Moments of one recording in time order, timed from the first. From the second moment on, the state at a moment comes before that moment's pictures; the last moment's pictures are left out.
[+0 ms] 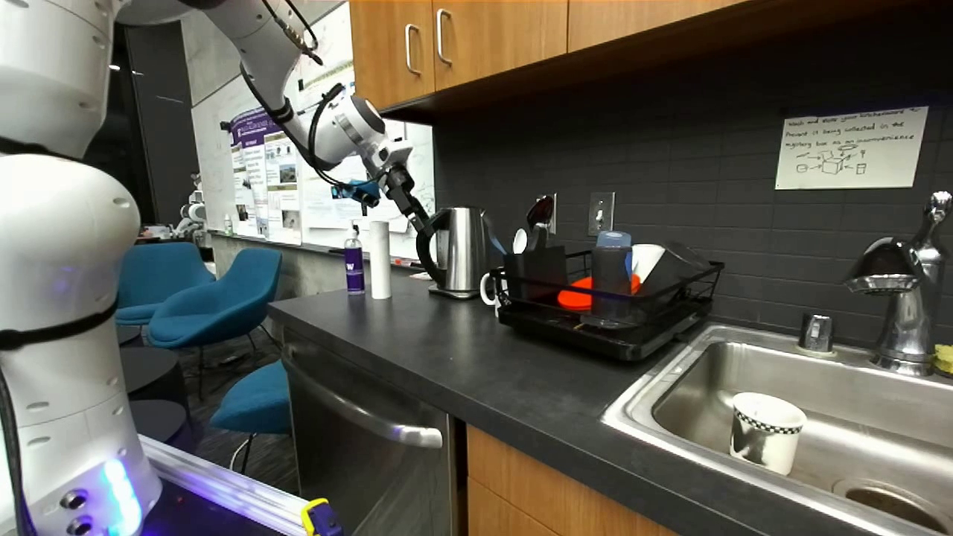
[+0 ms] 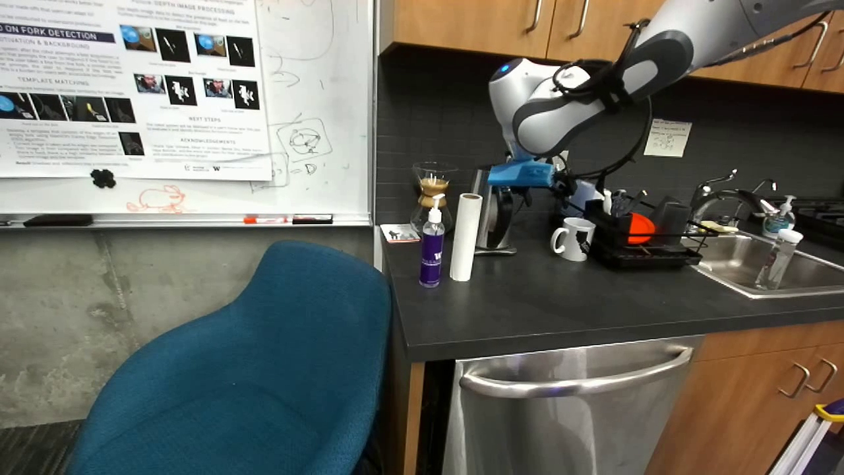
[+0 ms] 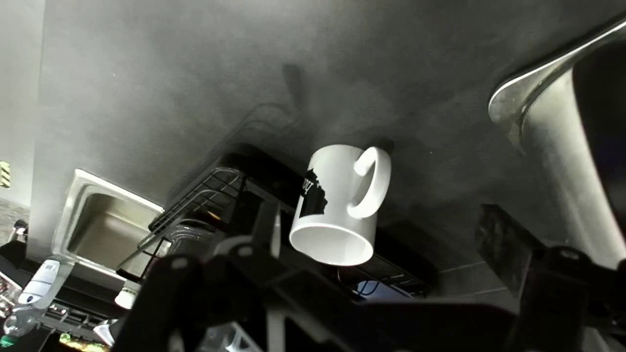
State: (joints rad) arm 0.01 0.23 0.01 -1.84 -0.66 1.95 1.57
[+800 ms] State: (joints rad) arm -0.06 0.24 -0.08 -1.84 -0.46 2.01 1.19
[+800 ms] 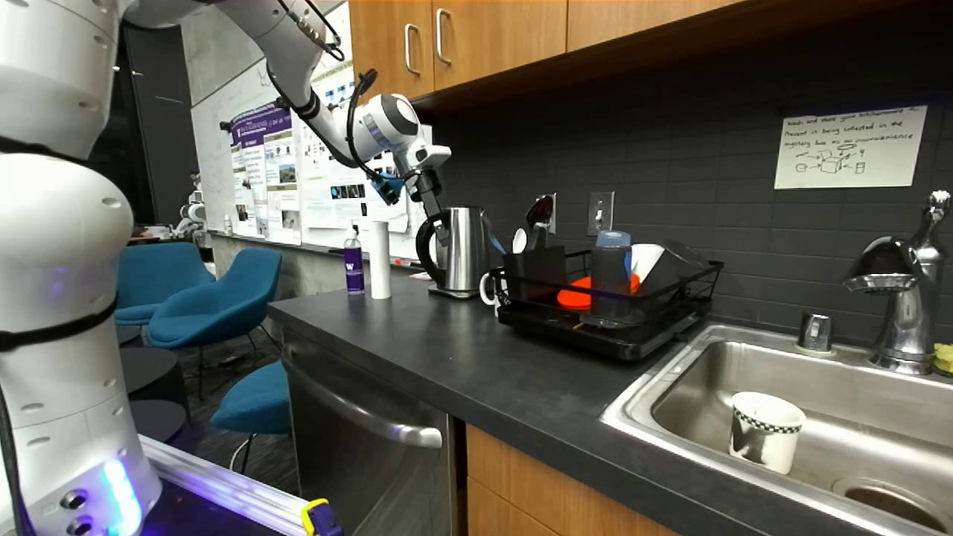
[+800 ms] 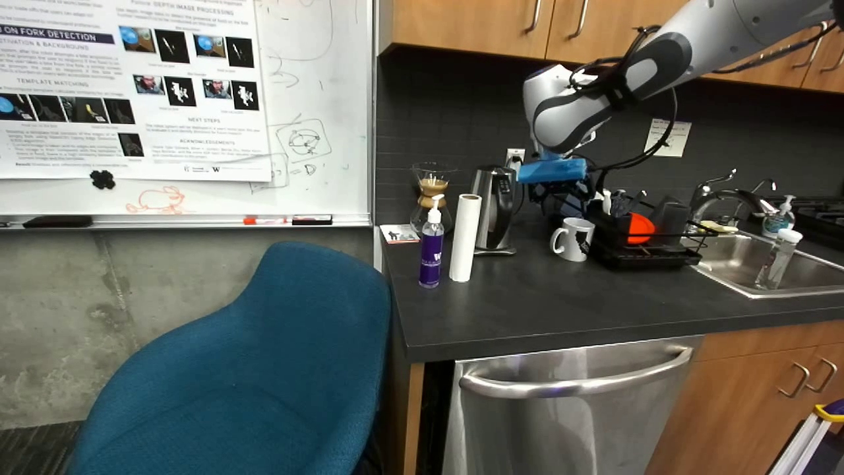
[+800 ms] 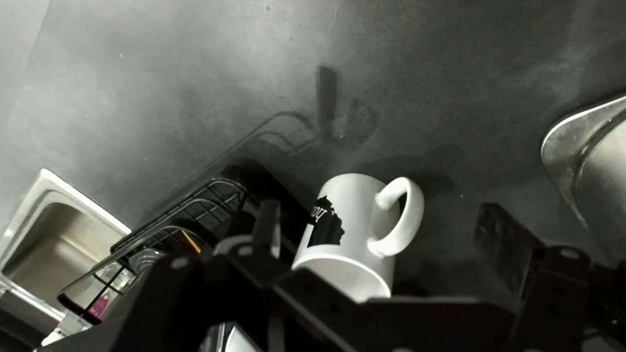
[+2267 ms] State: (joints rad) arm 0.01 0.25 -0.14 -1.96 -0.63 2.24 1.65
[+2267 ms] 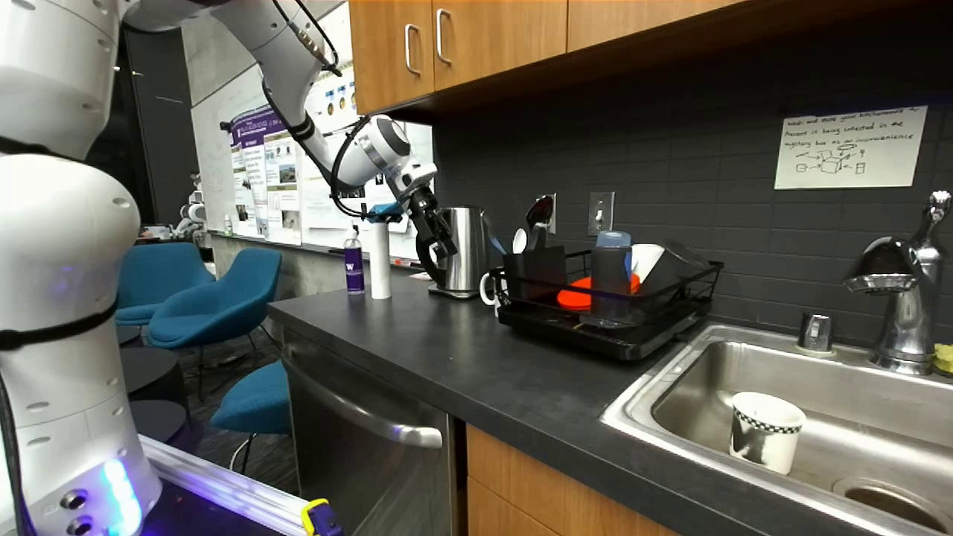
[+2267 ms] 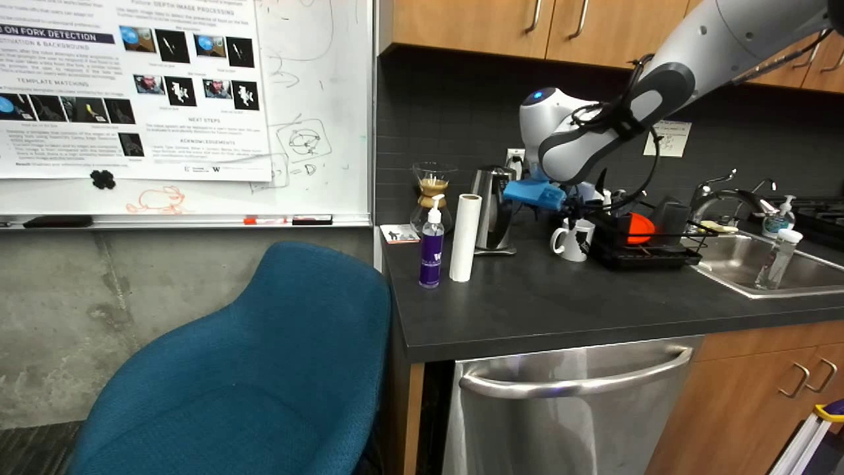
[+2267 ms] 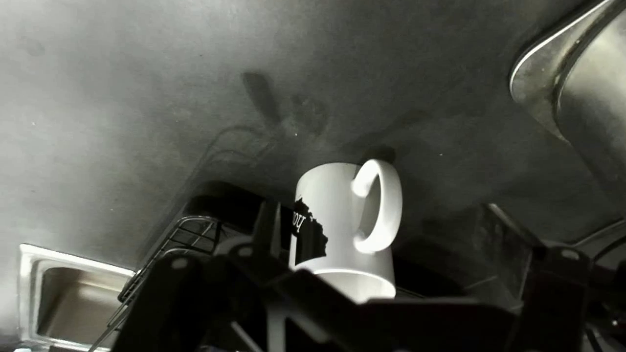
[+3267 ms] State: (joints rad) arm 0.01 0.37 -0.19 -1.81 -0.64 2.22 1.75
